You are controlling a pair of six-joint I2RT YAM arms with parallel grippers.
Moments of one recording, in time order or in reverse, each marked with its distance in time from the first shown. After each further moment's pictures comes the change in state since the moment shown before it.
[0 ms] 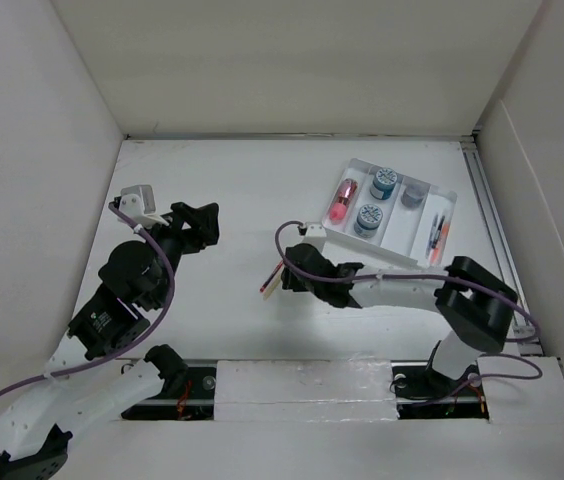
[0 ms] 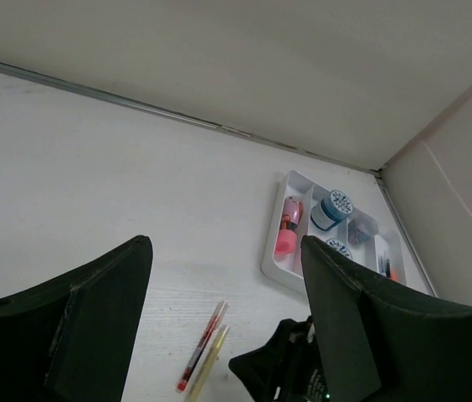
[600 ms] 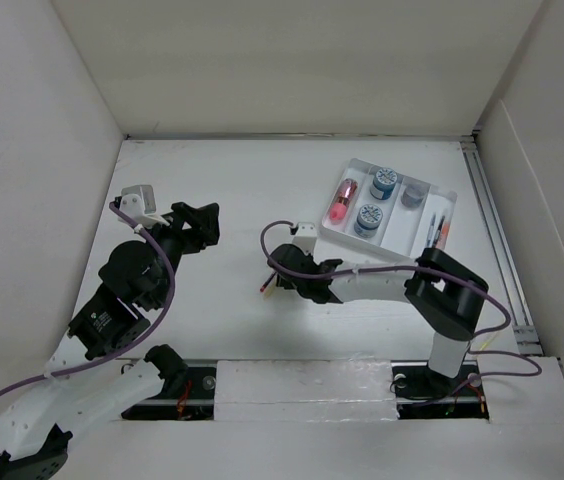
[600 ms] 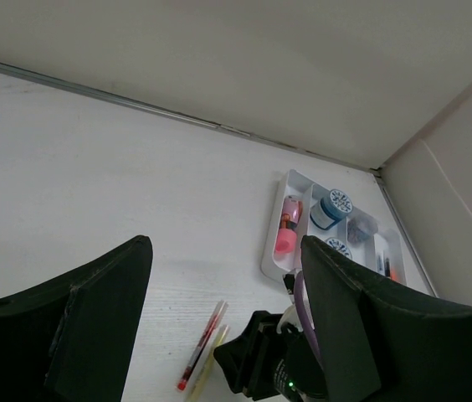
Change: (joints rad) left arm 0.000 0.002 0.000 0.000 0.004 0.002; right arm 0.043 0.206 0.149 -0.079 0.140 0.065
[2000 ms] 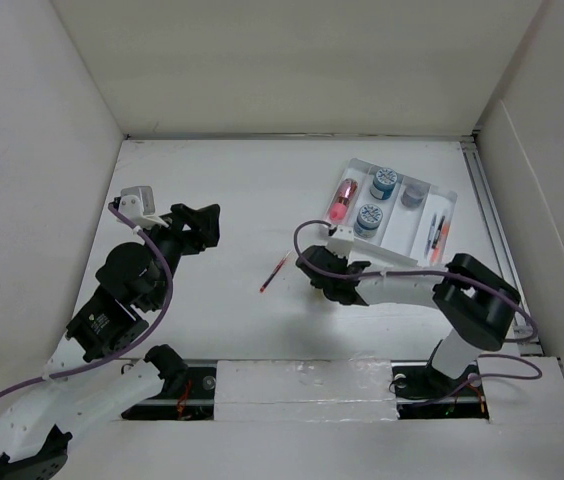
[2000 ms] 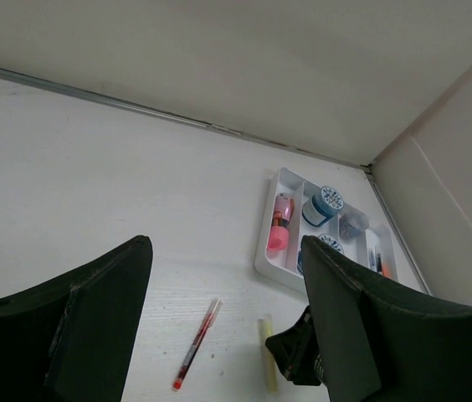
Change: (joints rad) left arm 0.000 -0.011 0.000 0.001 0.027 0.003; right arm -0.090 -0.148 -0.185 -0.069 0.118 0.085
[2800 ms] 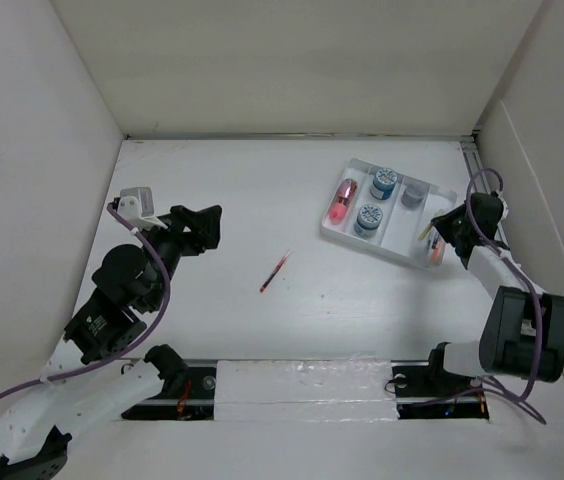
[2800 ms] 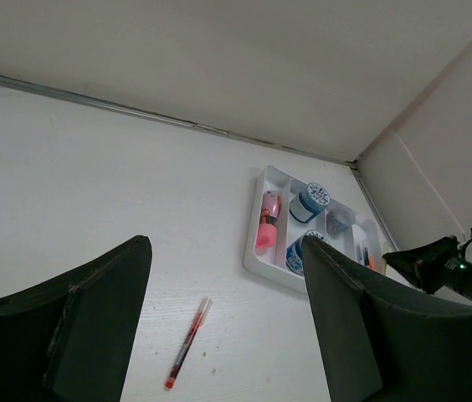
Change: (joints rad) left arm 0.000 -0.012 0.000 0.006 0.040 0.000; right arm -1.140 -0.351 -0.146 0.171 -0.671 -0.175
